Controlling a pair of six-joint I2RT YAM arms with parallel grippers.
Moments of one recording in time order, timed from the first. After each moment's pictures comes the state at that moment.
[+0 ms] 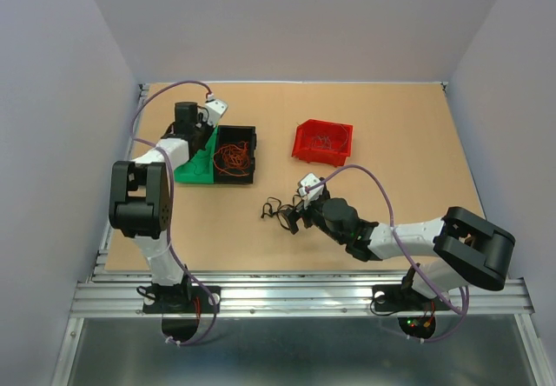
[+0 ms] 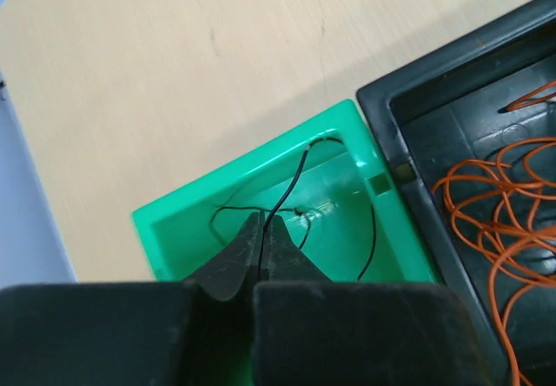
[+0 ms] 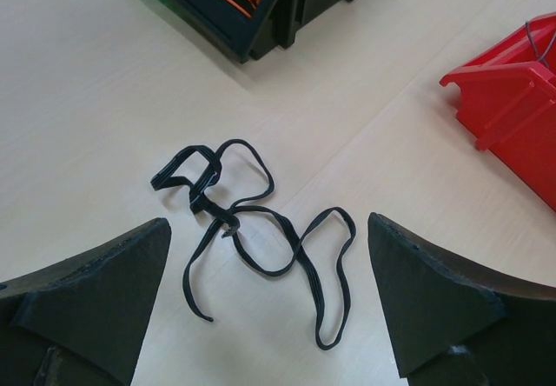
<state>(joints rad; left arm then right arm) -0.06 1.76 1.15 -0.03 0.06 0.53 1.02 1.43 0.46 0.74 0.30 0.02</state>
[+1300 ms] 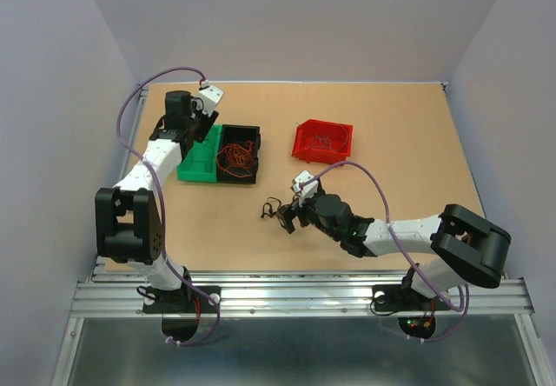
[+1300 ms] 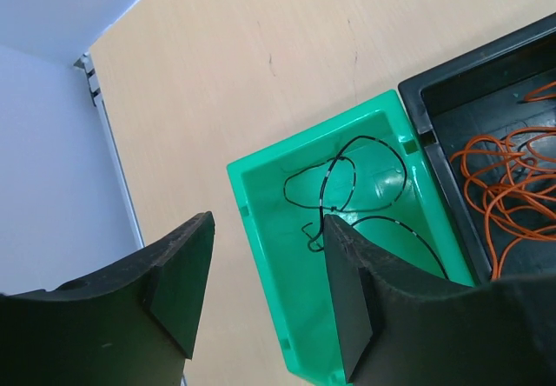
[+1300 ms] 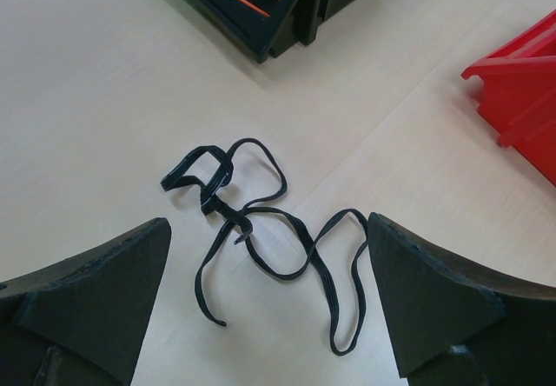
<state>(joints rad) -0.10 1.61 1.17 -0.12 -0.02 0.54 1.02 1.46 0.52 0.65 0.28 0.05</state>
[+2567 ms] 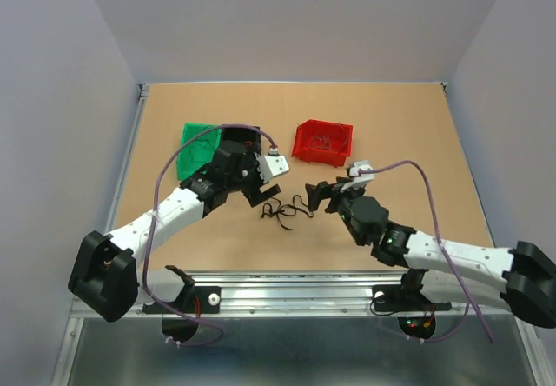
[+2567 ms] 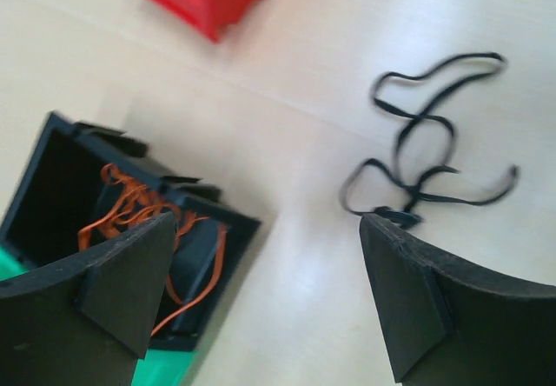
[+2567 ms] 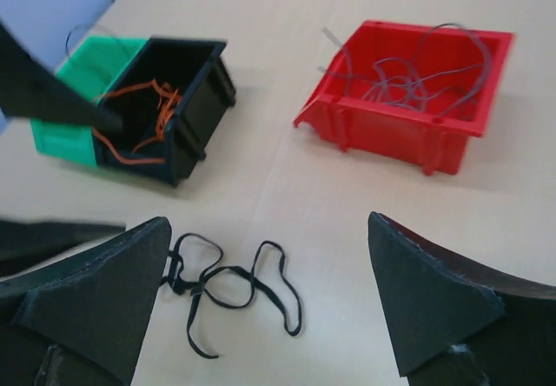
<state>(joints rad) -0.57 1.25 0.83 -0.20 0.24 0.58 1.02 1.06 0.47 0.47 0.66 0.32</state>
